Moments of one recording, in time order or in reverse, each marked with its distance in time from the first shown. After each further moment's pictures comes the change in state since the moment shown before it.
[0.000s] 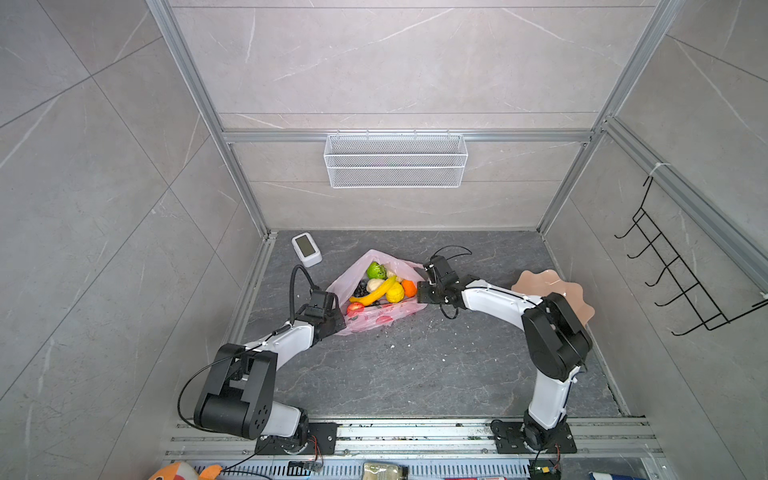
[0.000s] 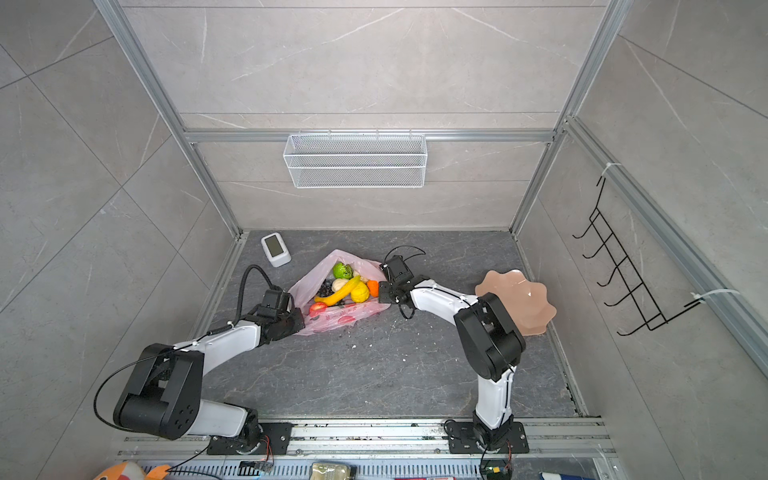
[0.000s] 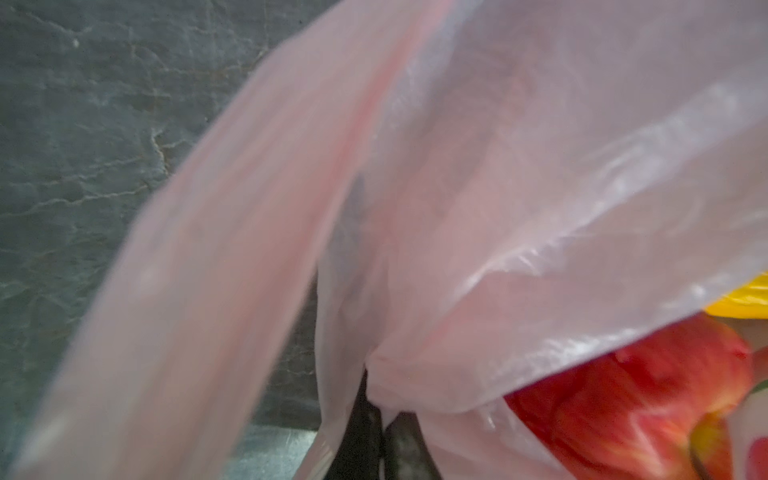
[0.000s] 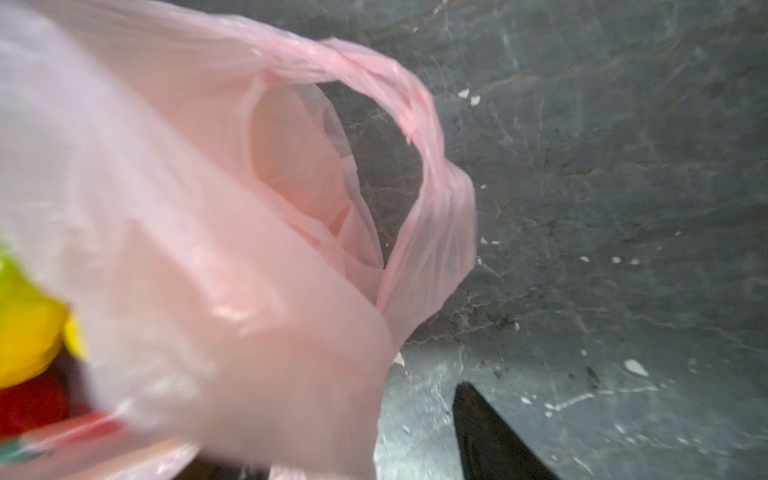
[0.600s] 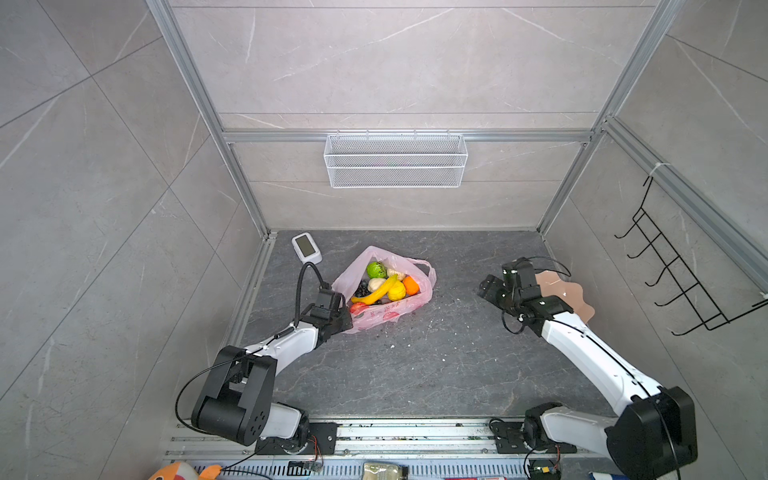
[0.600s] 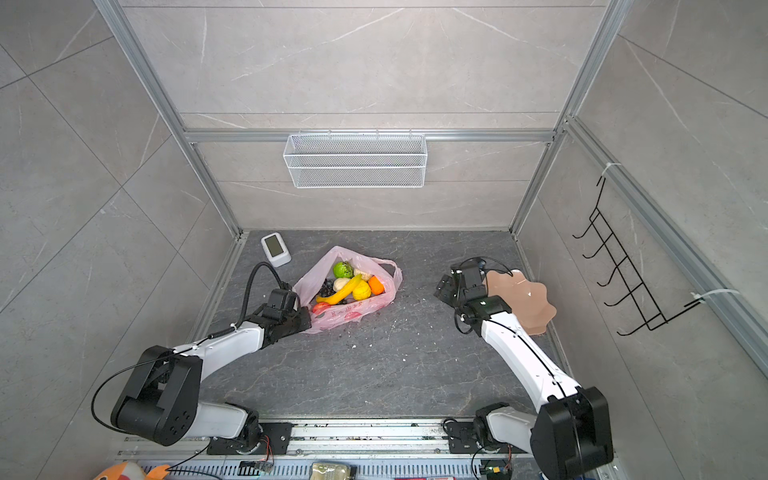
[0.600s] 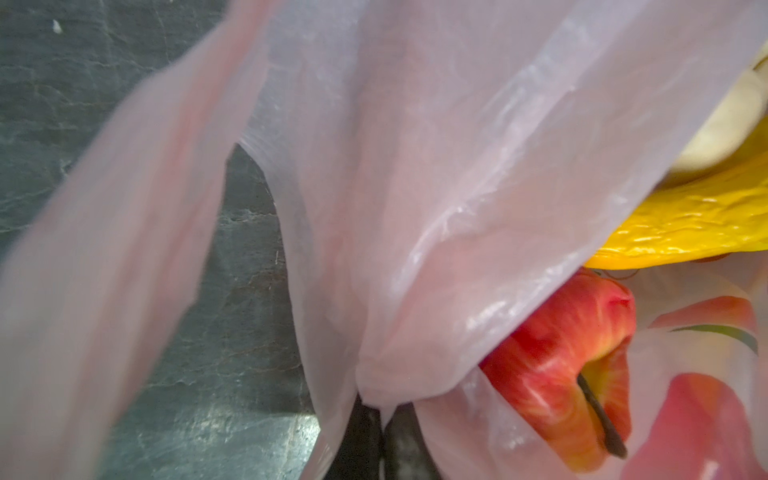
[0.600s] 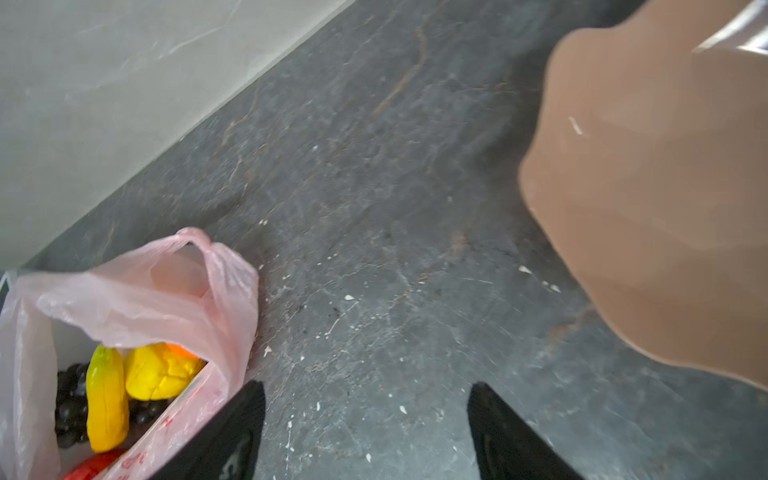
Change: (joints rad) left arm -0.058 -0.008 0.010 0.016 0.000 0.027; right arm -0.361 -0.642 -0.361 -0.159 0.070 0.229
